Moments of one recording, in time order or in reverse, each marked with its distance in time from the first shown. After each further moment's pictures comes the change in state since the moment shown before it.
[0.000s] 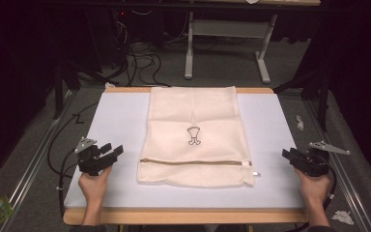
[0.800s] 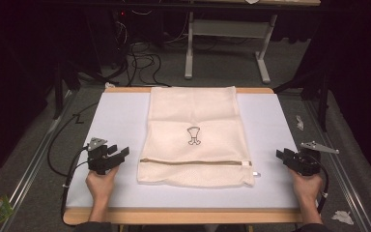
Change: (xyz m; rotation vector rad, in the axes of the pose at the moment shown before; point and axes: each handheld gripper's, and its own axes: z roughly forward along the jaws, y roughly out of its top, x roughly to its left) left arm -0.005 -0.007 0.025 0.068 0.033 0.029; right arm 0.004 -0.007 0.021 0.023 0.006 -0.010
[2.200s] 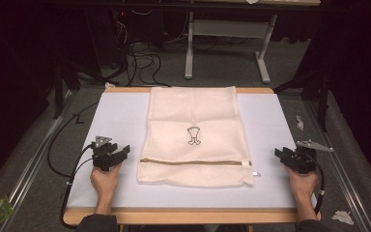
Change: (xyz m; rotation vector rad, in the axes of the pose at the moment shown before) left arm 0.006 -0.004 0.027 0.018 0.090 0.007; right arm -0.004 -0.001 0.017 0.011 -0.050 -0.010
